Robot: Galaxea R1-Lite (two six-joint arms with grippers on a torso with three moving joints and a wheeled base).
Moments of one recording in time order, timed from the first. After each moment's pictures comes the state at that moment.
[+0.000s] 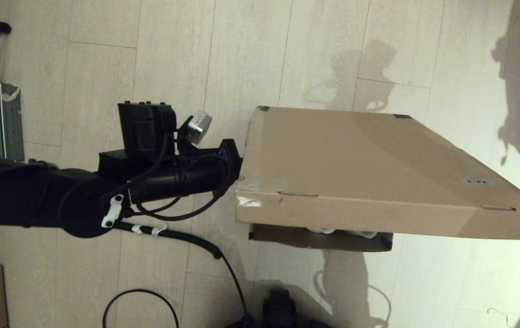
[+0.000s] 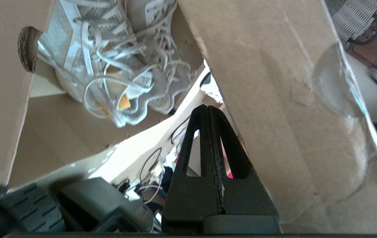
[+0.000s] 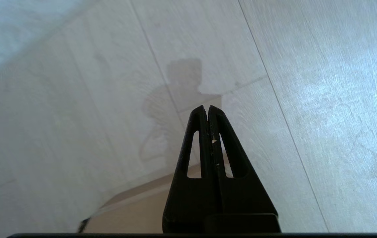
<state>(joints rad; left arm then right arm) -0.51 1.81 -1.13 -0.51 -0.52 -0.74 -0.08 1.33 -1.36 -0.15 0.00 0.65</state>
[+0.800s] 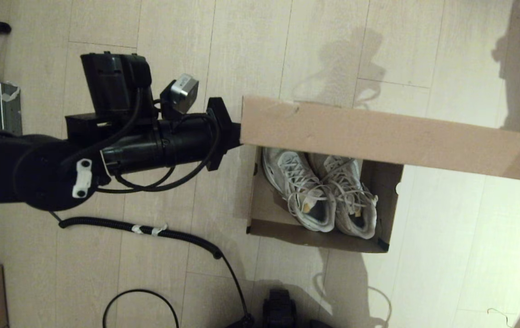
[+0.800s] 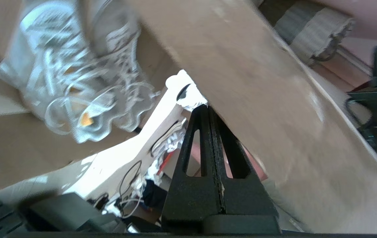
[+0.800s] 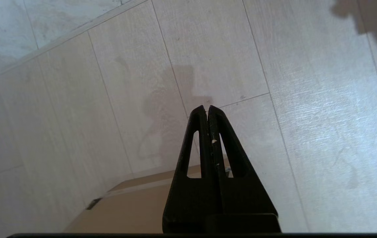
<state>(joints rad) -0.51 1.73 -1.28 -0.39 -0.51 -0.82 -0.08 1.23 -1.47 0.01 0.02 0.55</state>
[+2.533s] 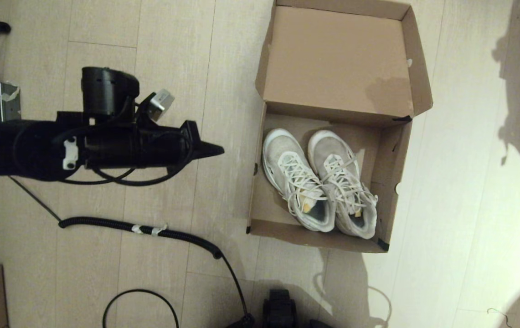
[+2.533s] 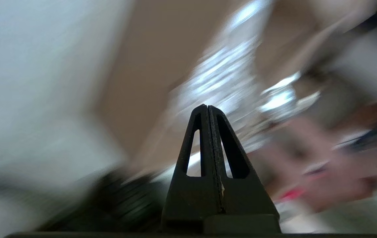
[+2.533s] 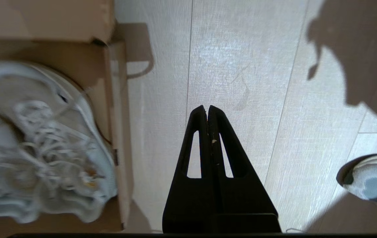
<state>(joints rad) -0.31 1.78 -1.34 -0.08 -0.47 -0.48 -0.07 1.26 -1.00 -0.10 -0.09 0.06</state>
